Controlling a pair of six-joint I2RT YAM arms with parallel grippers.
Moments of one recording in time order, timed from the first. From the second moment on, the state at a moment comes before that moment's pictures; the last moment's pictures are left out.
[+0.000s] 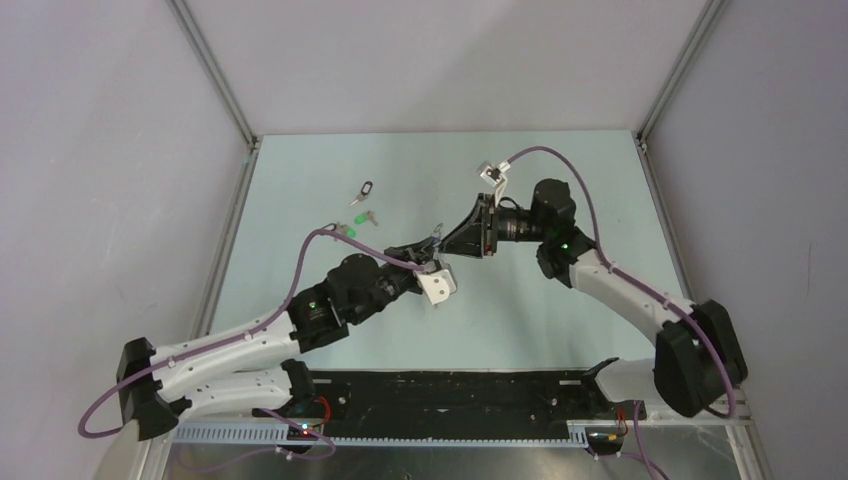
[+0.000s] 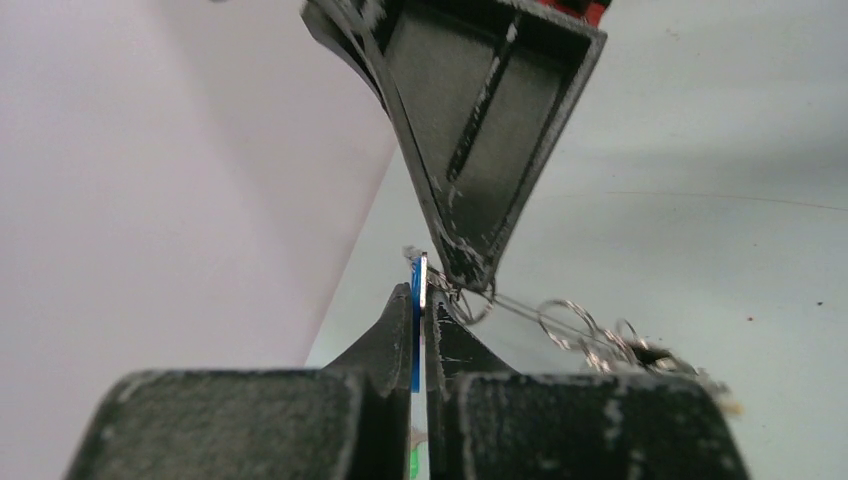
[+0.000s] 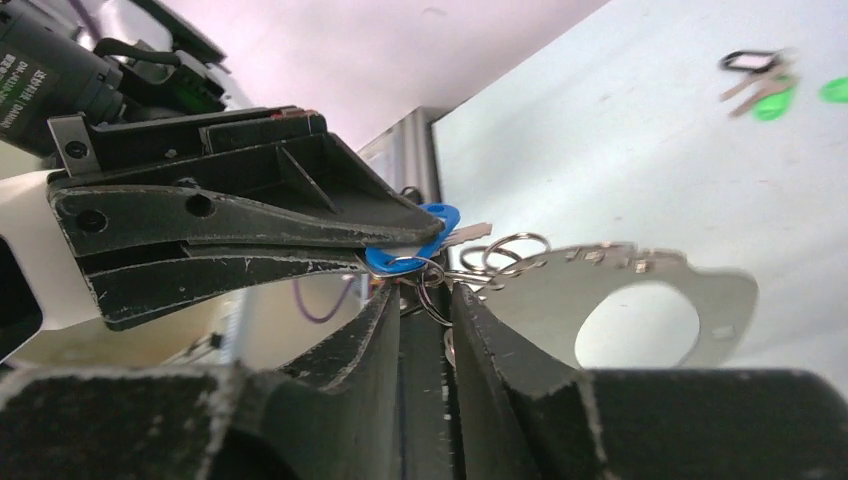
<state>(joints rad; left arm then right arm) -1.09 0.95 0.75 0.09 -0.23 0.77 0.53 1.36 0.87 0.49 -1.02 0.66</state>
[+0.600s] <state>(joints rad) -1.09 0.97 0.76 0.10 -0.23 0.72 0.49 1.04 0.67 0.35 -0.78 0.20</state>
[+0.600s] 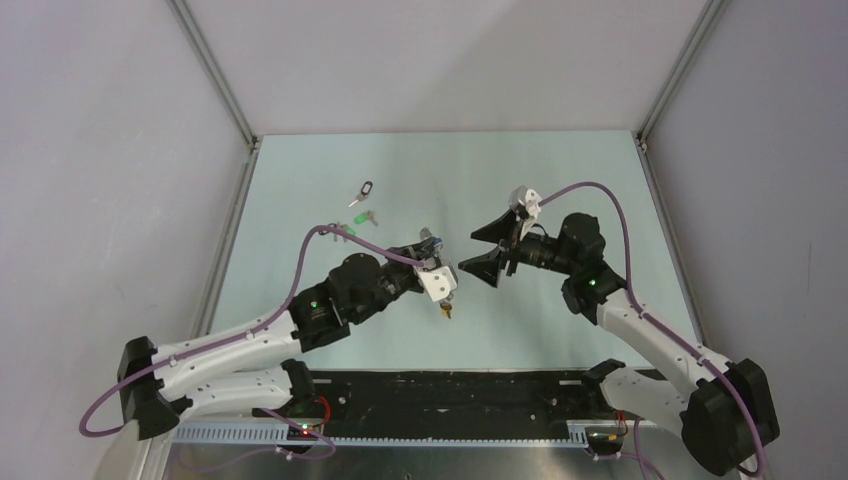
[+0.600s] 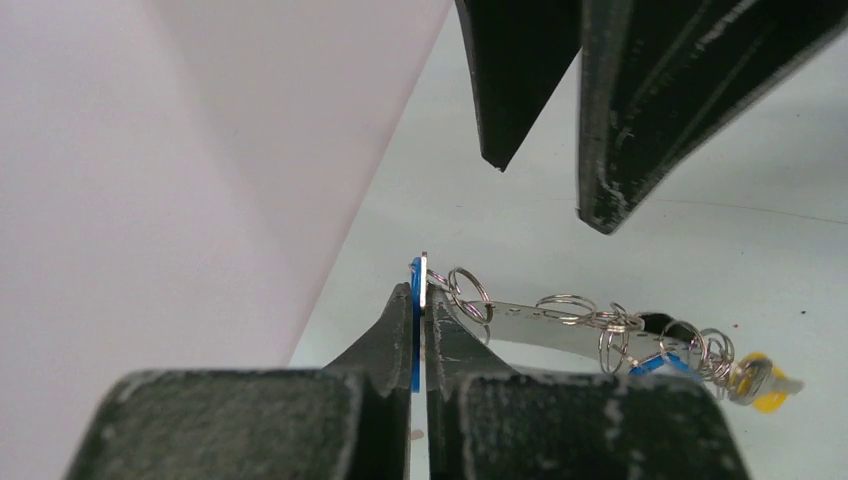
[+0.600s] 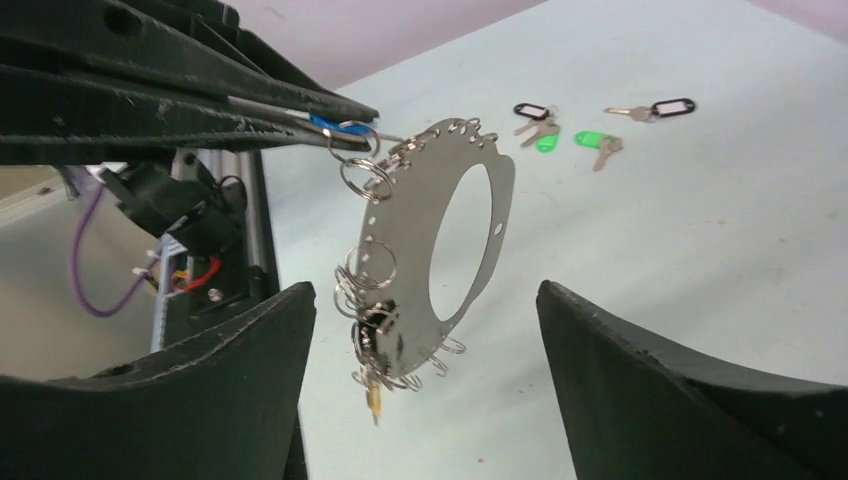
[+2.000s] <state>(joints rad) -1.09 0.96 0.77 0.10 -0.28 0.68 0.77 1.08 0.55 0.69 -0.32 0.31</state>
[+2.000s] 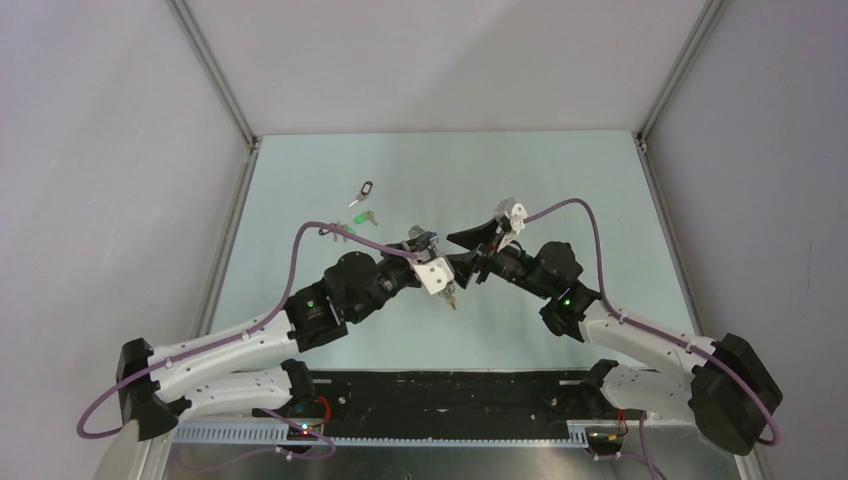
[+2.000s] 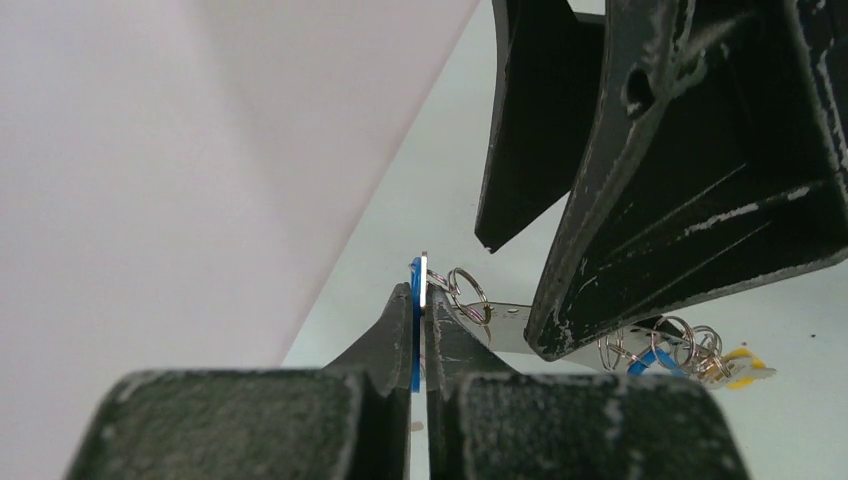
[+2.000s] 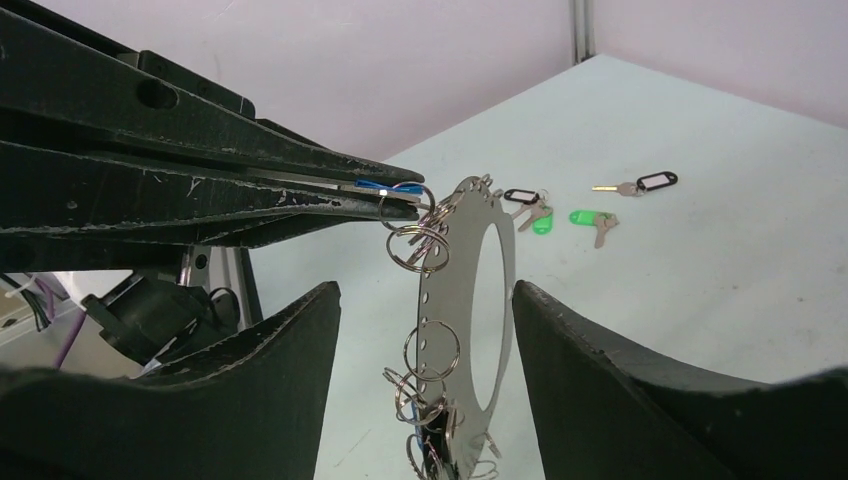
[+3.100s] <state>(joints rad) -1.09 0.96 0.78 0.10 -0.28 0.68 0.87 1.18 0.58 0.81 -0.13 0.22</state>
